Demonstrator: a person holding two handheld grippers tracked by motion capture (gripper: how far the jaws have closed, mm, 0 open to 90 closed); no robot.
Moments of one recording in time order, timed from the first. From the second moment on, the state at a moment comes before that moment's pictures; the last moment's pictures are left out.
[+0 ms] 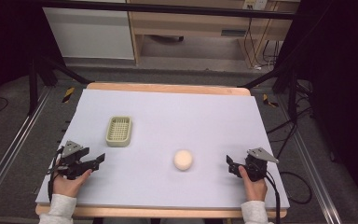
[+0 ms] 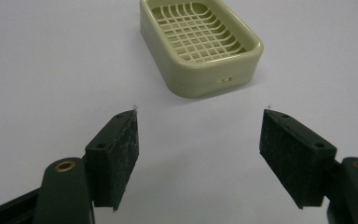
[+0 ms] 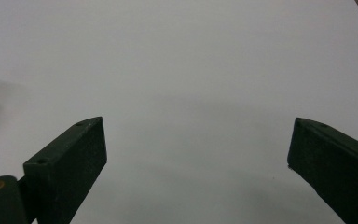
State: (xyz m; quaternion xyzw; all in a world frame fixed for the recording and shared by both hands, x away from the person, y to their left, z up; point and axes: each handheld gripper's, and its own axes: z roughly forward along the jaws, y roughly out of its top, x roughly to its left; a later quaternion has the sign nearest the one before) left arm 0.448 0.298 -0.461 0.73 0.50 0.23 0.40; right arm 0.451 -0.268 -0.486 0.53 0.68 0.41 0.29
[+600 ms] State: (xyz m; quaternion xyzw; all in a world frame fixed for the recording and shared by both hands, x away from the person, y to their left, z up) left arm 0.450 0.284 -0.457 0.74 0.48 0.23 0.41; right arm 0.451 -0.268 -0.485 0.53 0.69 0.41 0.29
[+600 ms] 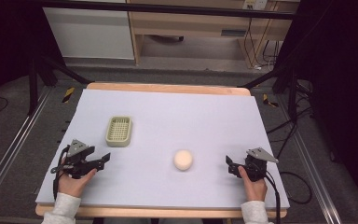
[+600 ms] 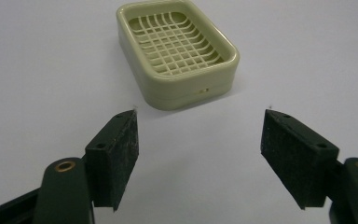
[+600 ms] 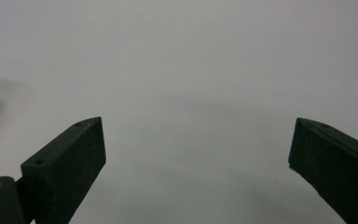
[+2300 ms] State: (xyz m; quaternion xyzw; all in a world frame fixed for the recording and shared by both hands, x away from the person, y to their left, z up) left arm 0.449 0.237 -0.430 0.76 0.43 0.22 0.43; right arm 0.453 -0.267 -0.486 0.53 0.69 0.40 0.29
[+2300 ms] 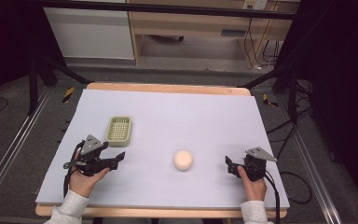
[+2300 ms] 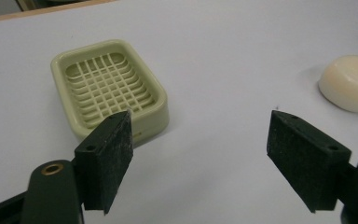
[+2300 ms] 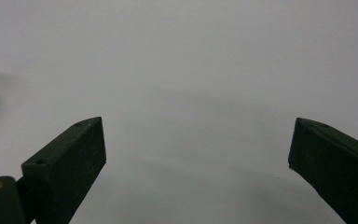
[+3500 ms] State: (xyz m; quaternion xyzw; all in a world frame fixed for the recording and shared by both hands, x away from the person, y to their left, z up) left arm 0.460 0.177 -0.419 0.78 0.39 0.20 0.44; right arm 0.453 -0.266 -0.486 0.53 0.70 0.40 0.28
